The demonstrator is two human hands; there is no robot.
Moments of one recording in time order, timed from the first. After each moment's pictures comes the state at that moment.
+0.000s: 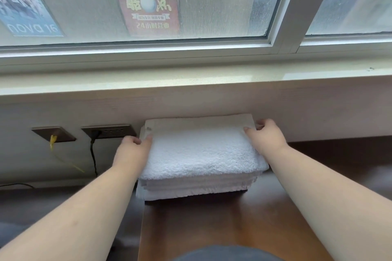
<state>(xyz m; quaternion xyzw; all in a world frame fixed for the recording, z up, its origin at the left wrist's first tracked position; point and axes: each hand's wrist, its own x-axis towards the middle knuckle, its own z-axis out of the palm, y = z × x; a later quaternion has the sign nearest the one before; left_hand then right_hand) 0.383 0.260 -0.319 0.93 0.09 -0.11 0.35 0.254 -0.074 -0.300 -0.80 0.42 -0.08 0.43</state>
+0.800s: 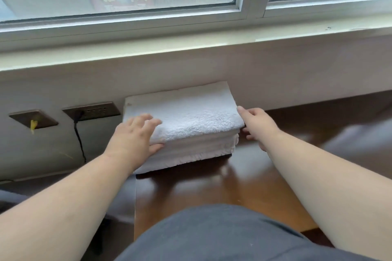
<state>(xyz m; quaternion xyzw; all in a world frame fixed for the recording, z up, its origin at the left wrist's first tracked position) 0.317 0.266 -0.312 0.91 -0.41 0.09 0.06 0.167 -0.054 -0.312 -0.72 0.45 -0.07 0.52</state>
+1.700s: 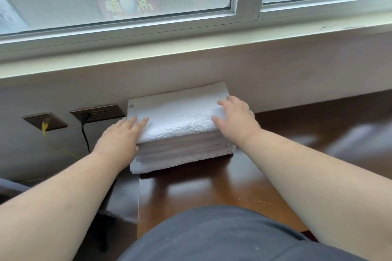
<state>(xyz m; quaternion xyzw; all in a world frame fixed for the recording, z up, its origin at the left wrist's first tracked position) 0.322 0.290 -0.303 0.94 -0.33 -0.01 -0.08 0.182 -0.012 -0.295 -0.95 0.23 -0.07 0.19</state>
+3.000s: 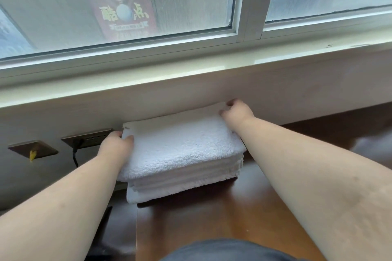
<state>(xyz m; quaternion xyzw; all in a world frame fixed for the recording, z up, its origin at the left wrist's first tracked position) 0.401 0.252 -0.308 0.95 0.01 -0.11 0.30 0.276 -0.071 -0.287 -0.82 0.39 -0.04 0.41</state>
